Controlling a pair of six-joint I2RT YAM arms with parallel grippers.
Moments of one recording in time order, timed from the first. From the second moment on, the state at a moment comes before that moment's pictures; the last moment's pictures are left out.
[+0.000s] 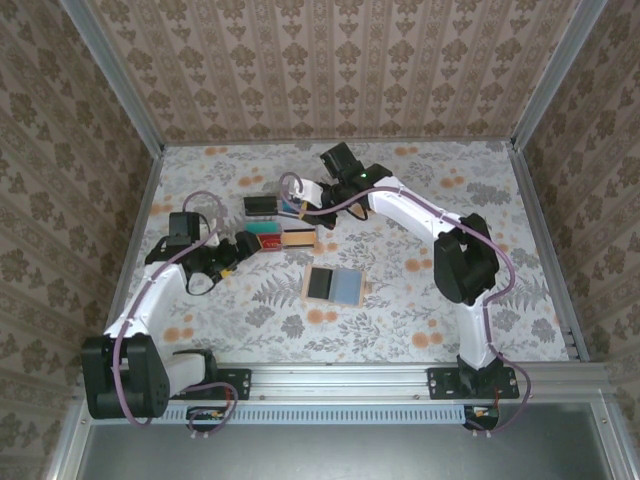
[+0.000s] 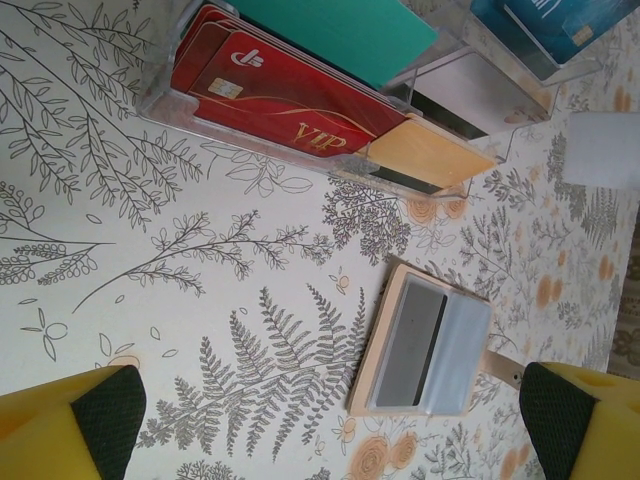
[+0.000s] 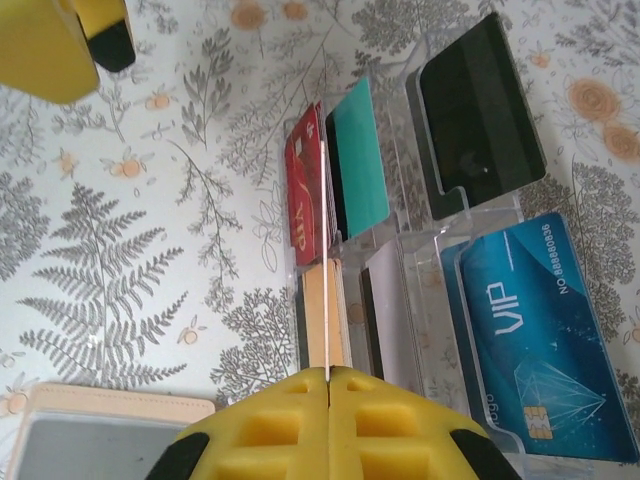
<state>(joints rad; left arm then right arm) -0.04 1.17 0.72 -0.57 0.58 -0.50 0.59 2.06 1.80 -0.67 -0.51 -0.74</state>
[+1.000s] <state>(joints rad) -0.04 1.21 0.71 -0.55 0.64 -0.50 0.60 2.20 1.94 -0.75 -0.34 -0.89</state>
